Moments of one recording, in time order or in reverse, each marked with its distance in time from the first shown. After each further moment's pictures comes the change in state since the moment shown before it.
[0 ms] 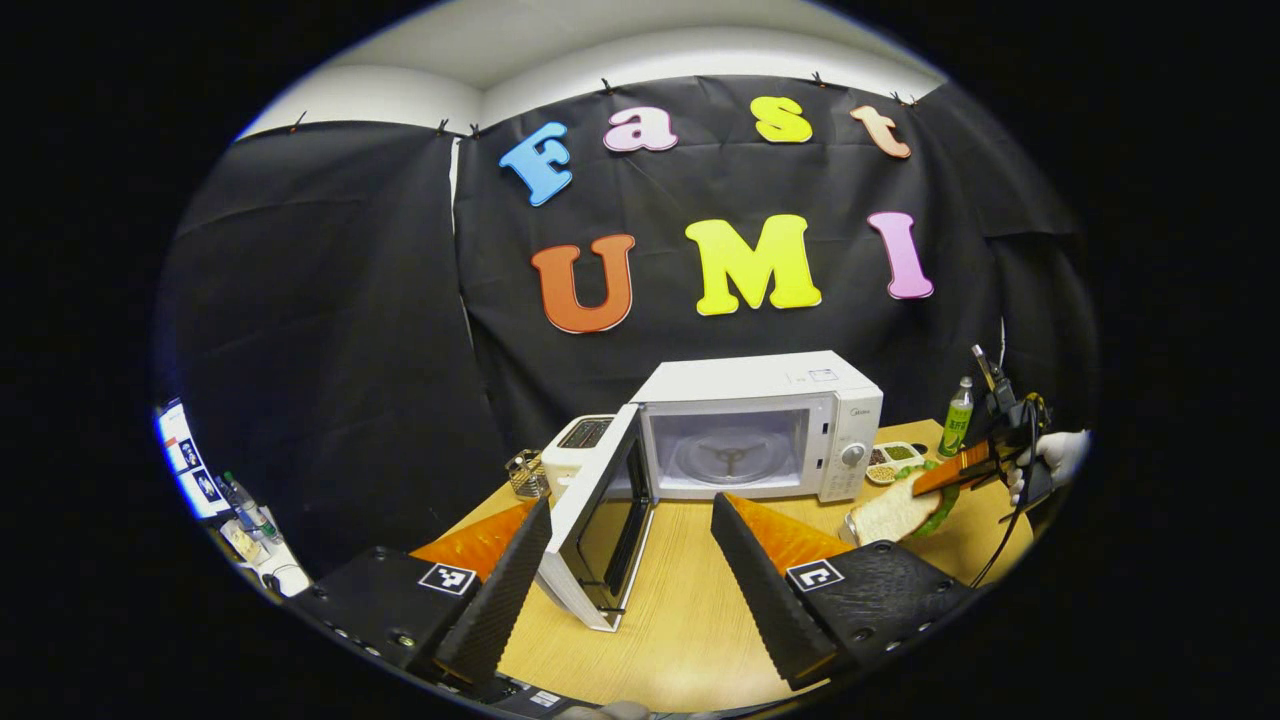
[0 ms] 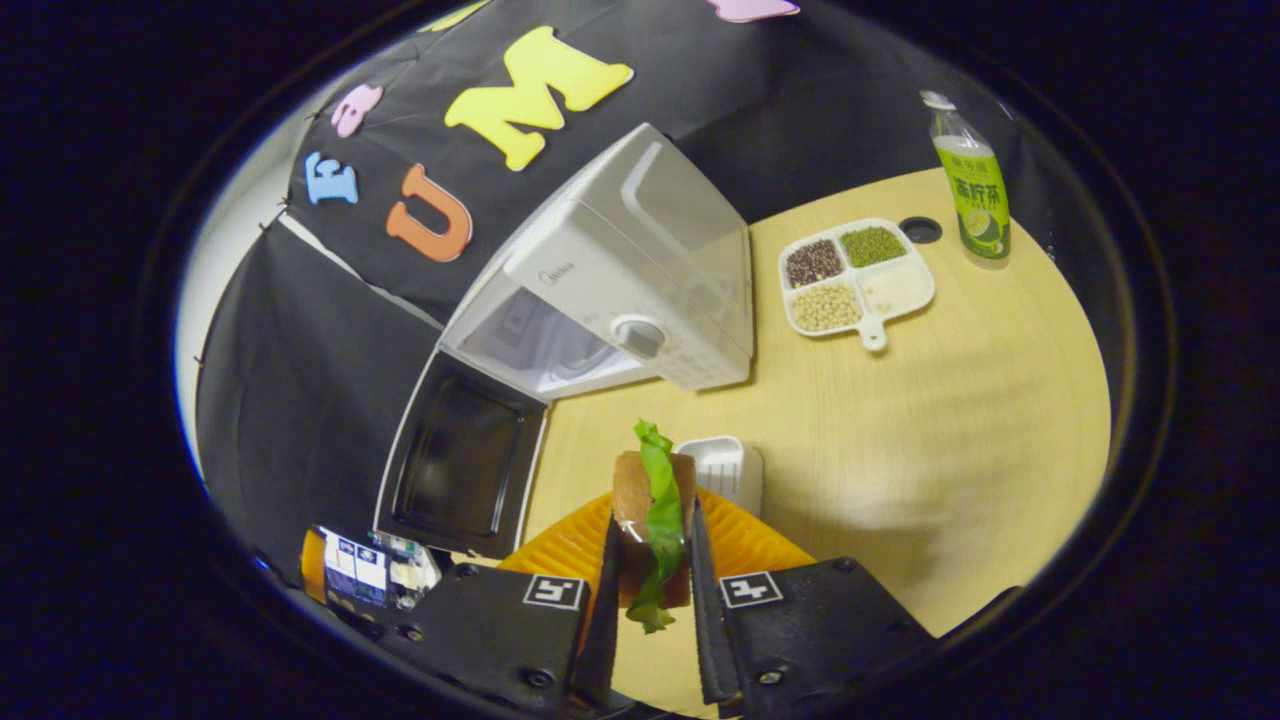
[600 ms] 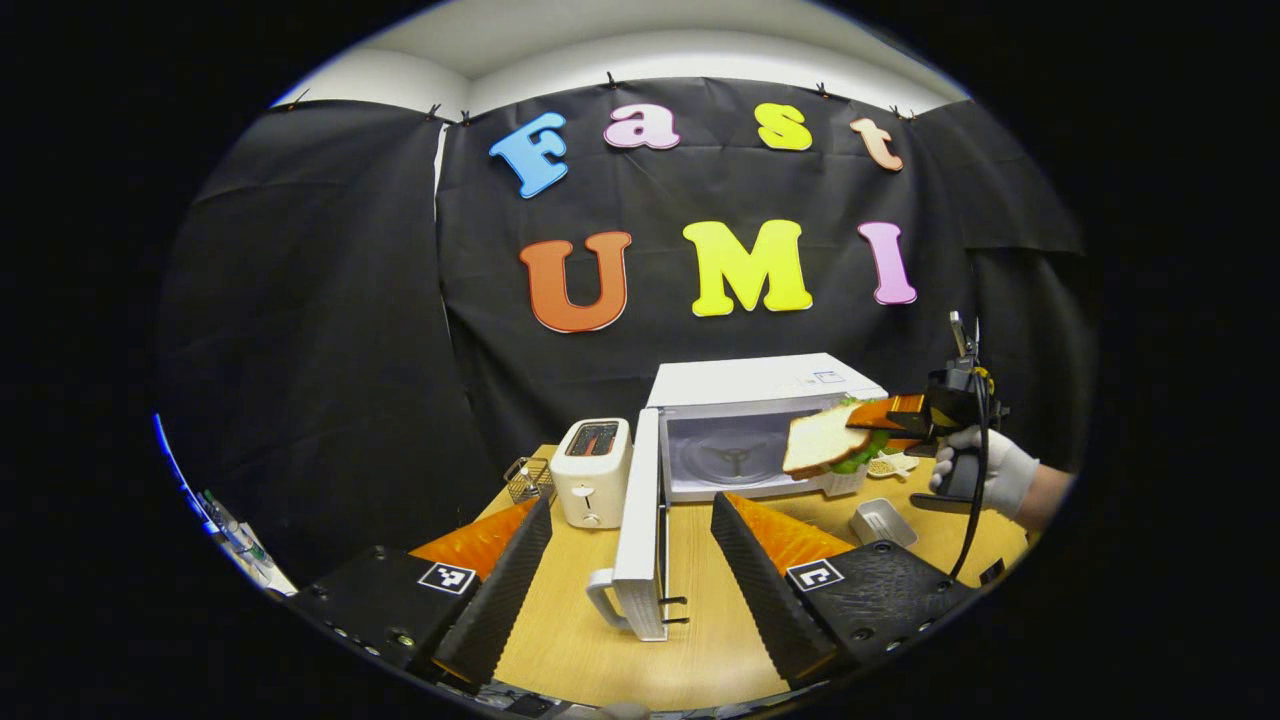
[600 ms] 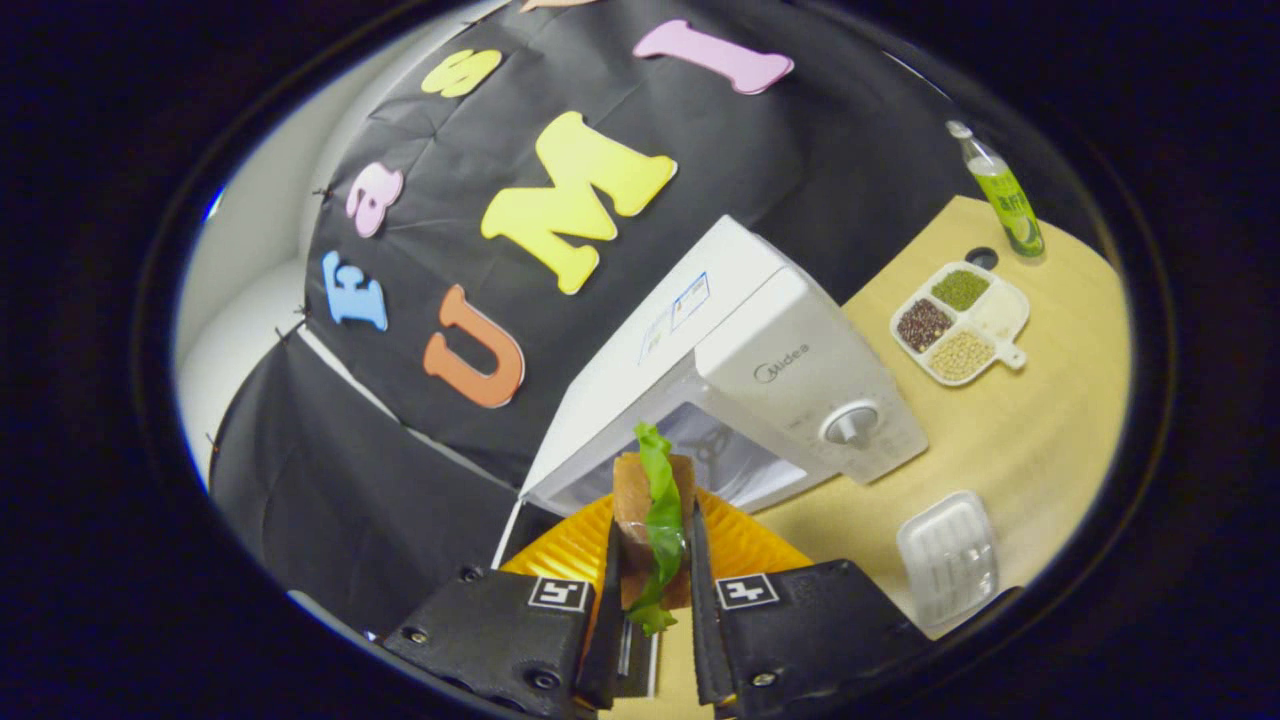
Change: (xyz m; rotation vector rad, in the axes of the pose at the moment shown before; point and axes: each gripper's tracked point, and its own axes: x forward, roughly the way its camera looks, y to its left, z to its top) left arm 0.023 0.075 0.007 0.012 0.000 -0.109; right arm 0.100 0.144 0.060 0.225 -0.481 0.102
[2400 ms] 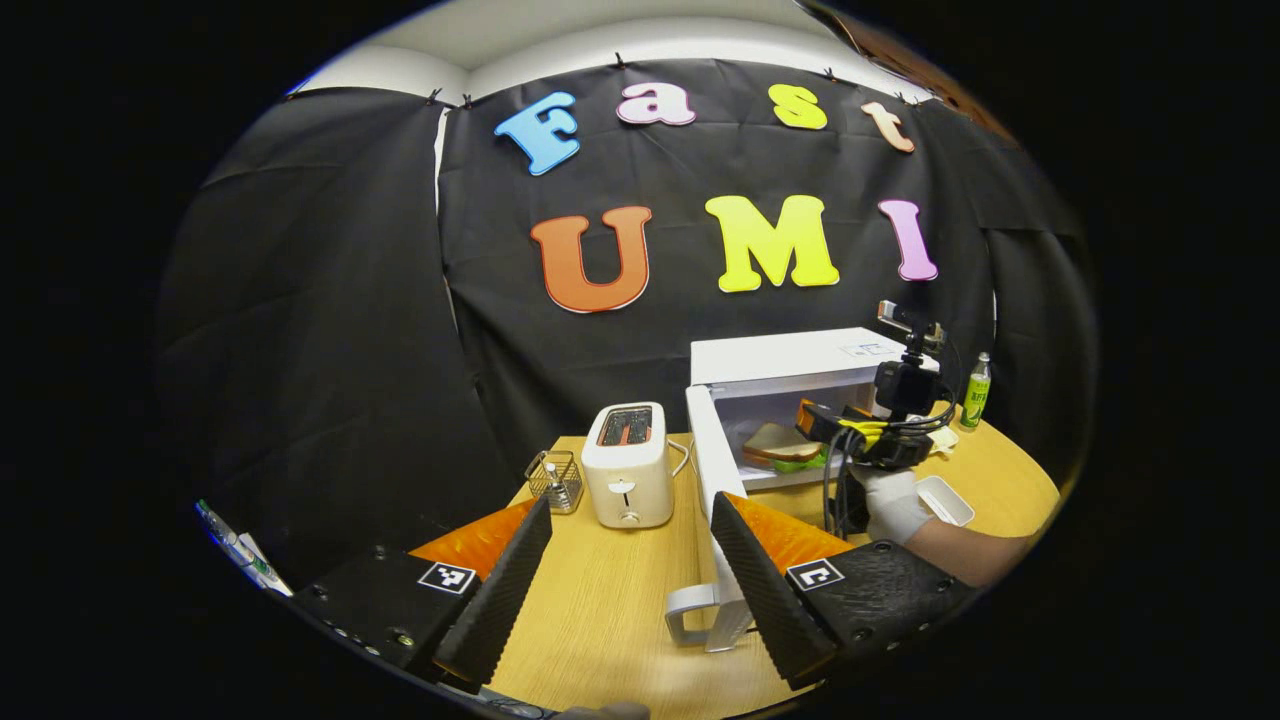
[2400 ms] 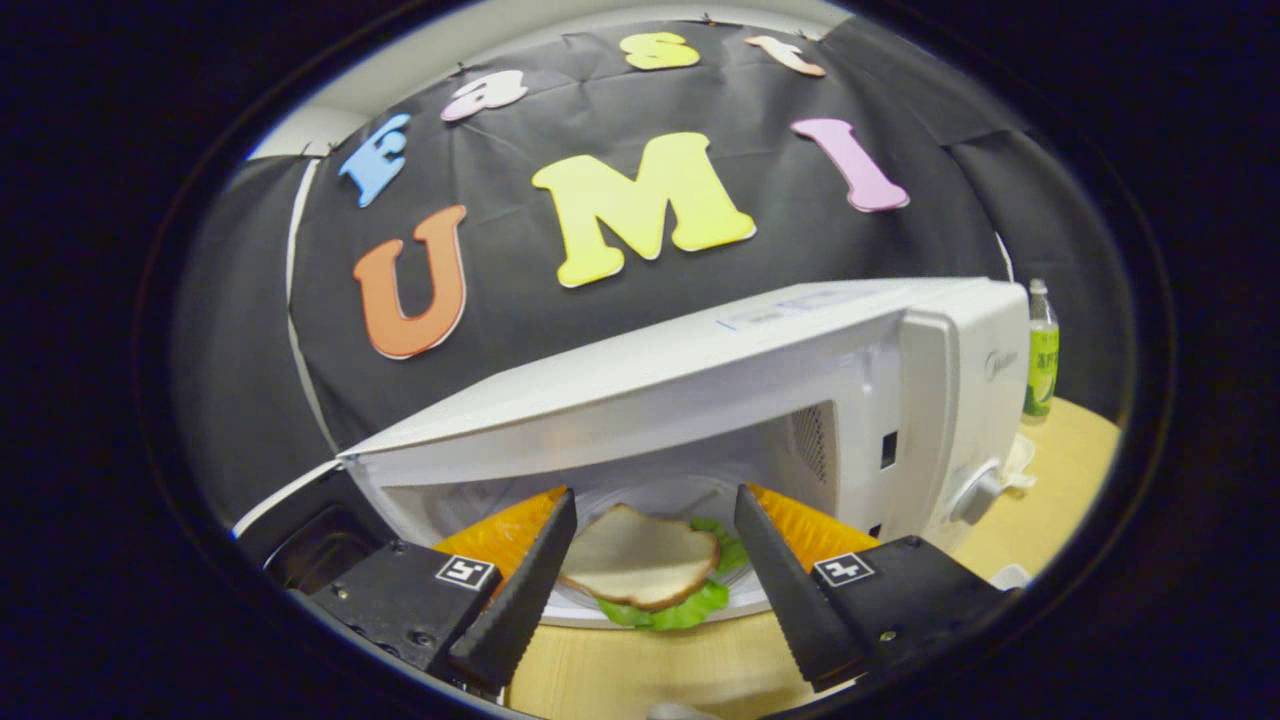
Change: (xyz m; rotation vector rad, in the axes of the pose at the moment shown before) left arm 0.050 0.049 -0.027 0.014 0.030 0.017; right arm 0.118 0.007 -0.023 -0.643 -0.310 -0.284
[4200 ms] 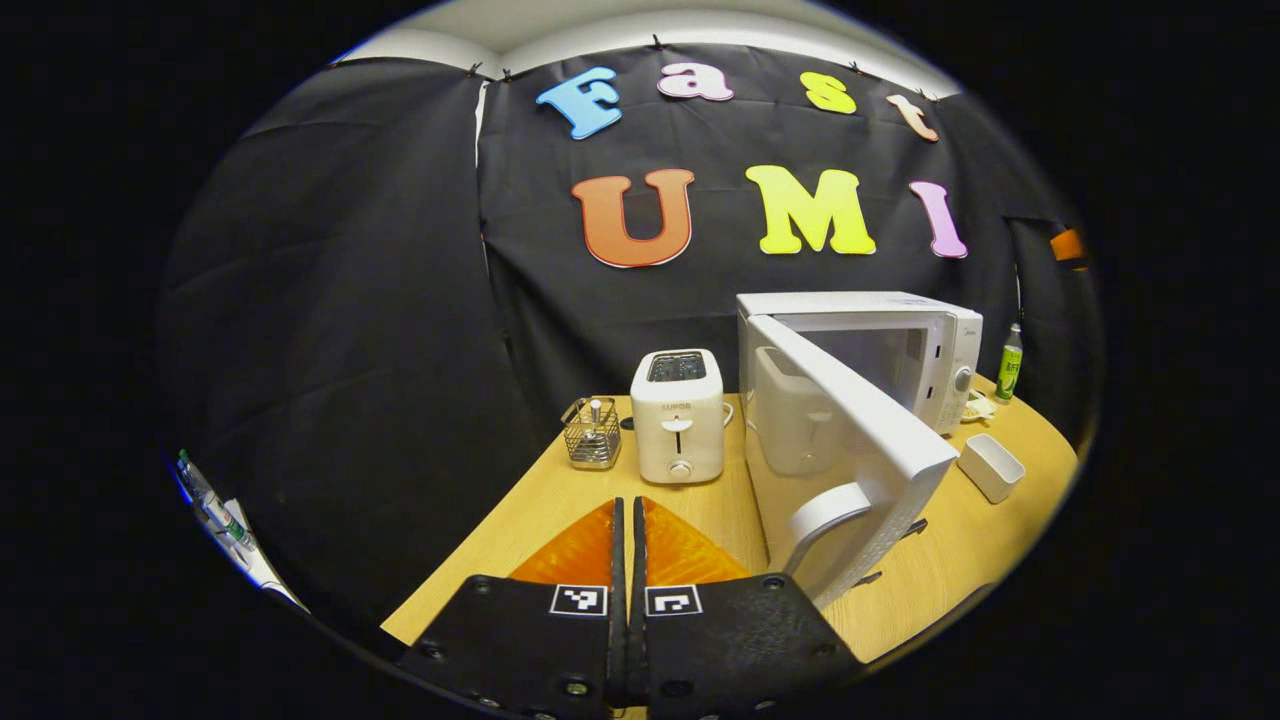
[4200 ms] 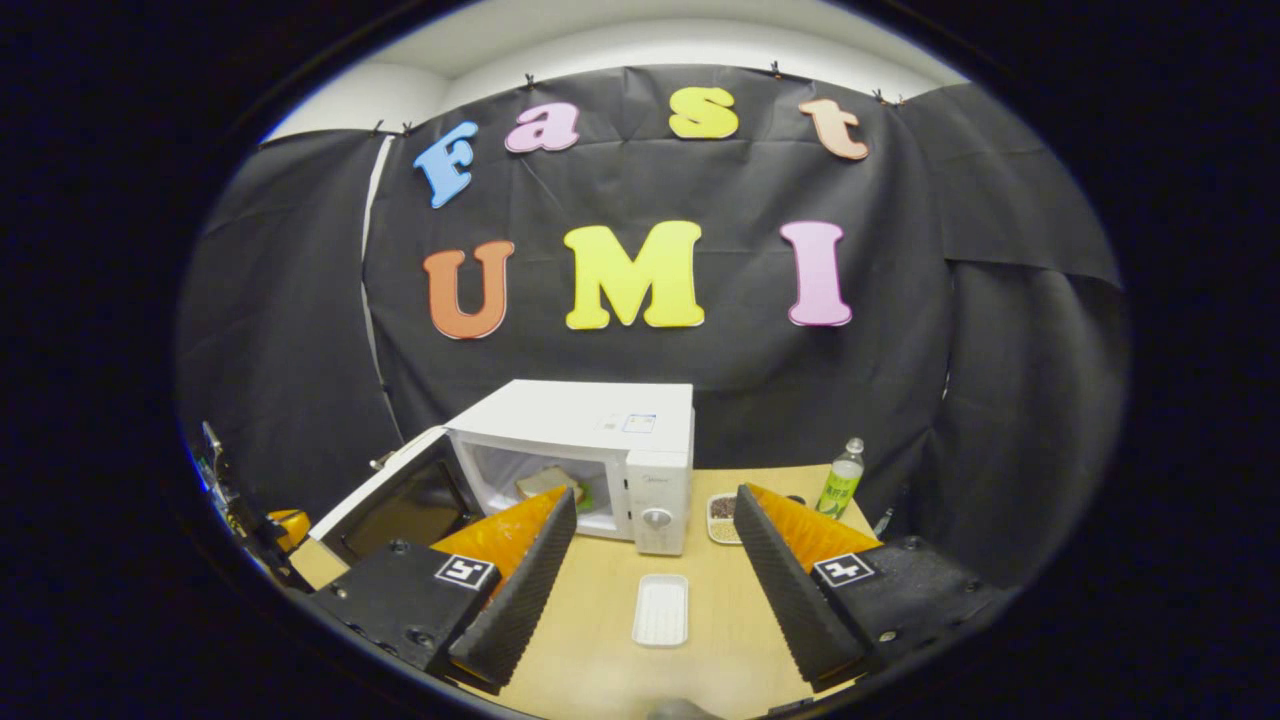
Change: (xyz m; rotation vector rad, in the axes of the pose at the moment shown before) left arm 0.029 0.044 -0.110 -0.041 0.048 0.043; right arm -0.300 -0.135 0.158 -0.243 0.108 0.007
